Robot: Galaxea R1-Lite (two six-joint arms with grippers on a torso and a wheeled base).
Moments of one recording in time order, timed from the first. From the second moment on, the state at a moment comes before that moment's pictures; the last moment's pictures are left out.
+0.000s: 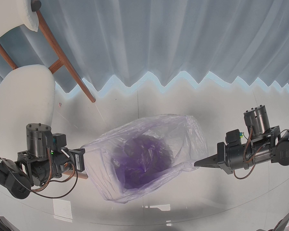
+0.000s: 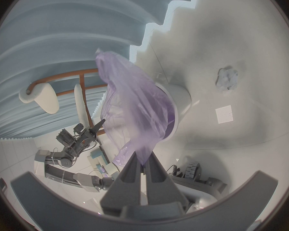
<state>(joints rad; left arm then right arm) -0.35 1.67 -0.44 -0.76 0.07 -0.14 0.28 1.67 -0.75 -0.18 0.56 0.67</state>
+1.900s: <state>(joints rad) -0.27 1.79 -0.55 -0.95 0.12 -0.18 0.17 2.22 -0.80 -1.52 0.36 1.02</state>
